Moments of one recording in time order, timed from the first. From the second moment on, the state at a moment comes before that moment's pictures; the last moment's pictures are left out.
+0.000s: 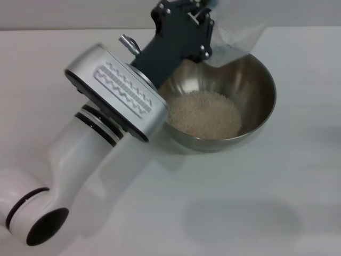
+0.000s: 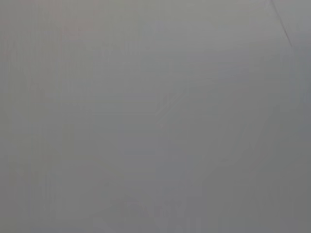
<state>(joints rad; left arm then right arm) -0.52 -2.07 -0.70 -0.78 2.49 0.94 0.63 0.15 2.08 -0.99 -0.22 2.82 1.63 -2.65</state>
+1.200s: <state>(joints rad) -0.29 -2.07 -0.93 -0.48 2.49 1.05 0.29 0.18 2.08 -0.99 -0.21 2.82 1.60 -2.66</state>
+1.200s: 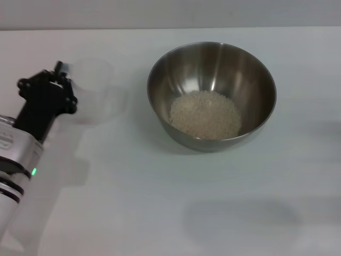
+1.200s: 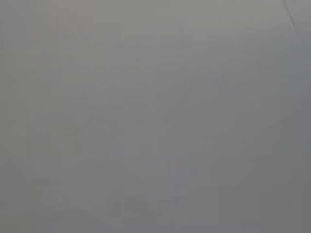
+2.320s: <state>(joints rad) -0.38 -2.08 -0.74 -0.38 2.49 0.95 0.17 0.17 2.08 -1.00 -0.21 2.82 1.60 -2.66</state>
